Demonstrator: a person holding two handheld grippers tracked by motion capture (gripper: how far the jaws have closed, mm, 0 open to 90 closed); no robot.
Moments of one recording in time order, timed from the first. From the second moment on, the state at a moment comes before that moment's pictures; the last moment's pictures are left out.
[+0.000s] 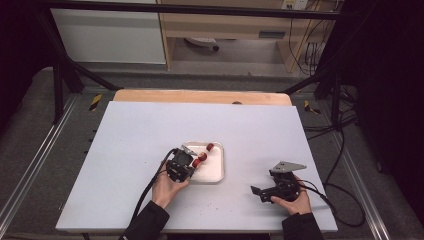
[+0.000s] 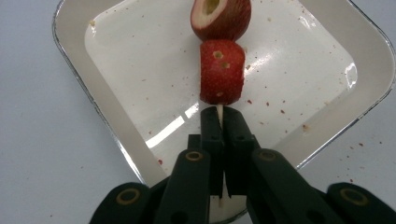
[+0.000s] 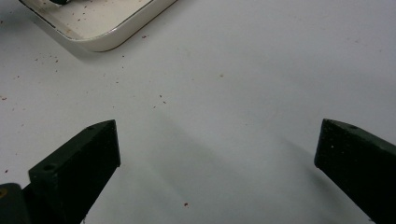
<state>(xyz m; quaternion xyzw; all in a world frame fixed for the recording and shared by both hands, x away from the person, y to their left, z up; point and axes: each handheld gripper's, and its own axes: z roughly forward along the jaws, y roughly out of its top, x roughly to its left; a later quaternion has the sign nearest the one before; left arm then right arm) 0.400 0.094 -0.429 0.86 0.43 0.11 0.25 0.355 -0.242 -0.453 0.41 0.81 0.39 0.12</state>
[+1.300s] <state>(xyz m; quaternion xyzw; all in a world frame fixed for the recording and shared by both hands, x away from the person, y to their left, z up) 0.353 0.220 -0.420 0.84 0.39 0.14 0.36 0.355 -0.245 -0.449 0.41 0.81 0.41 0.12</state>
